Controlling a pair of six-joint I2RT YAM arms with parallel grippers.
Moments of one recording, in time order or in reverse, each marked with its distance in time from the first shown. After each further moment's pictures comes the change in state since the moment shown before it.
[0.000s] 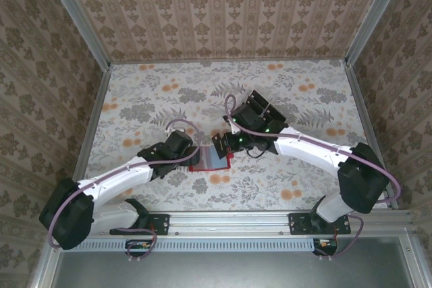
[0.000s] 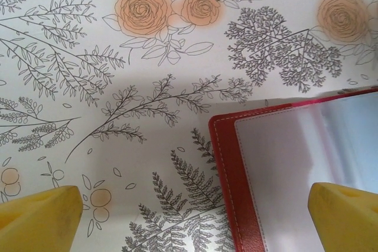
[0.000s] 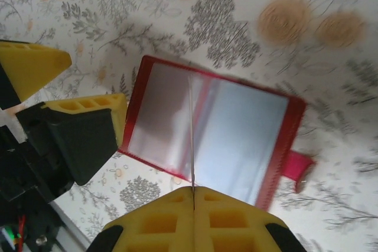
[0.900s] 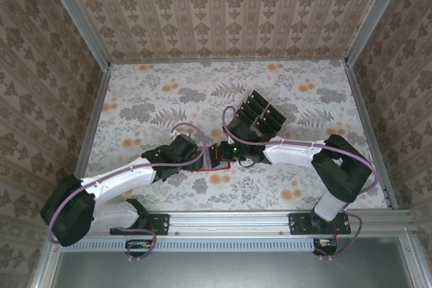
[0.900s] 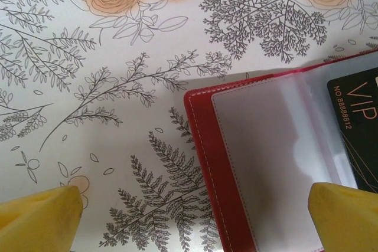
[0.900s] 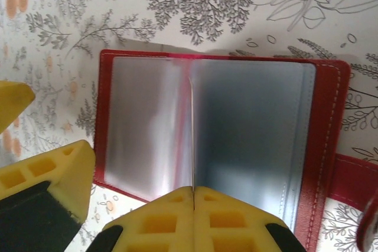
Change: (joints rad) left arm -0.064 0.034 -0.002 -0.013 -0.004 0.000; right arm 0.037 0.134 -0.150 0.299 0.006 0.229
